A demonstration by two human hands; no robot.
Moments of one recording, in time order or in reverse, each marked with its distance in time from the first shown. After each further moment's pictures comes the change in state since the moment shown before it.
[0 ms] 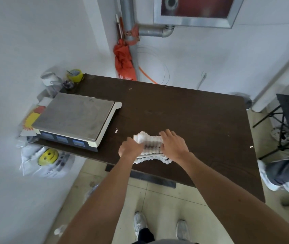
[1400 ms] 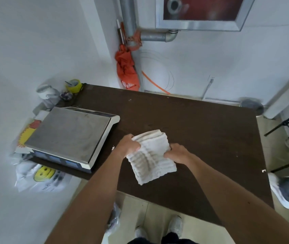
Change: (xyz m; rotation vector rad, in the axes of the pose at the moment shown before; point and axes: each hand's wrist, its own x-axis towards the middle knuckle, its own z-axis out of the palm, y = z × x) left_hand 0.085 0.054 -0.047 -0.291 -0.148 0.048; right_hand 0.078 0.056 -0.016 0.599 -0.487 0.463
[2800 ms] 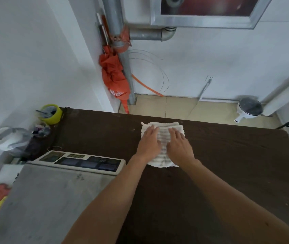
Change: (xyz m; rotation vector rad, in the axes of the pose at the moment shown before) left_hand 0.242 0.106 -0.037 0.348 -0.015 0.602; right_hand 0.218 -0.139 -0.047 -0.312 0.525 -0.173
